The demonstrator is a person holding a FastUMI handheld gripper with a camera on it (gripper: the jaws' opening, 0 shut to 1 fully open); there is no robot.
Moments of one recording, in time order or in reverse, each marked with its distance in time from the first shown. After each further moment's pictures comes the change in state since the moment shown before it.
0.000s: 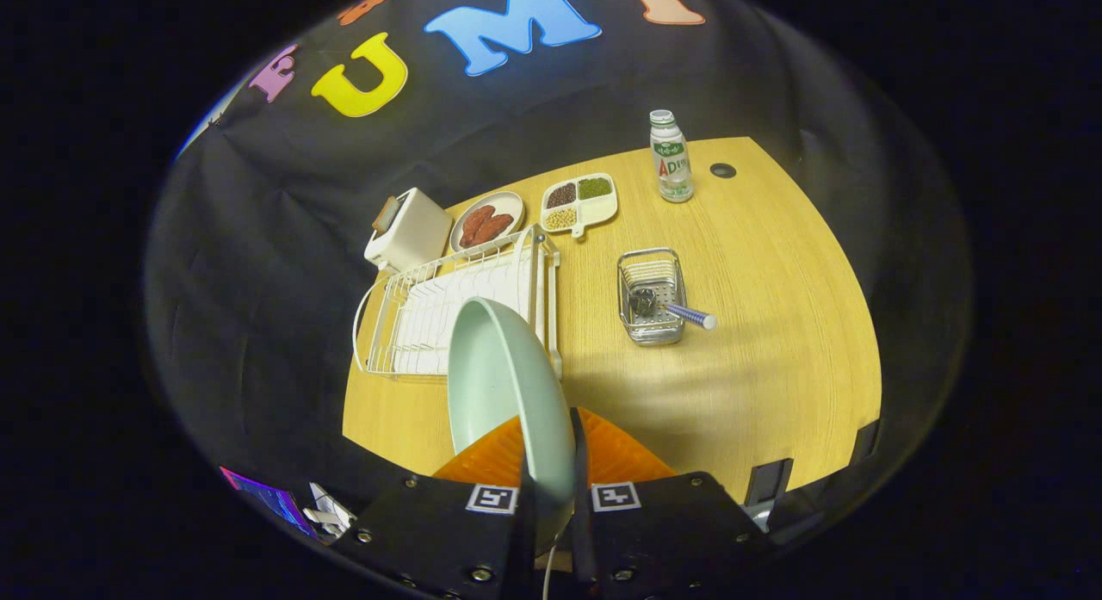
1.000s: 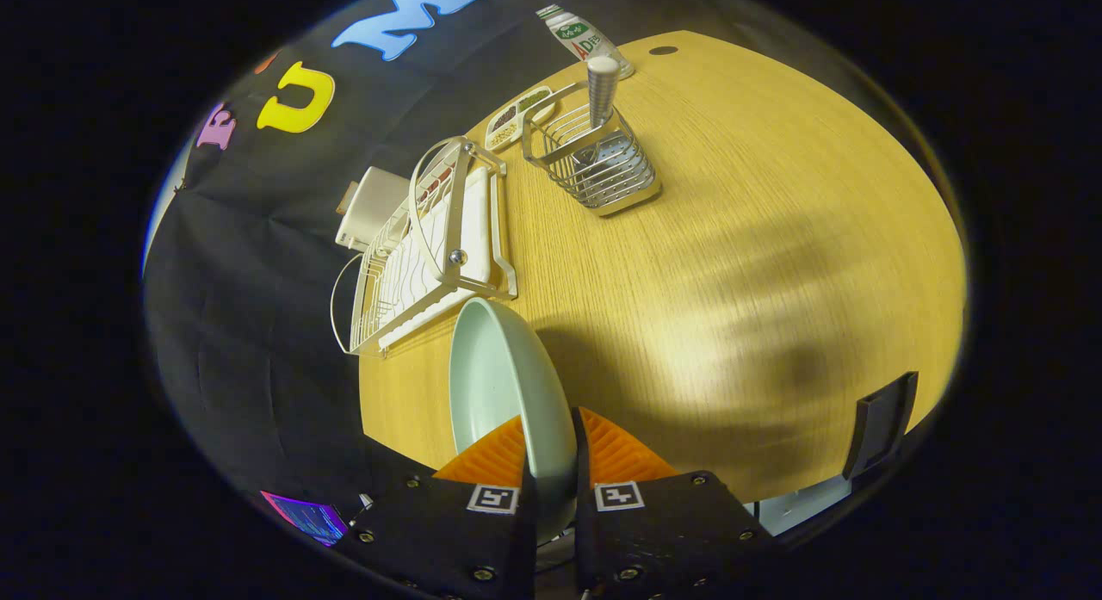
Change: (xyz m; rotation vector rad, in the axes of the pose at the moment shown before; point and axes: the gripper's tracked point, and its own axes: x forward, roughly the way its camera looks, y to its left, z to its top) arm 0.109 -0.046 -0.114 0.229 0.095 0.144
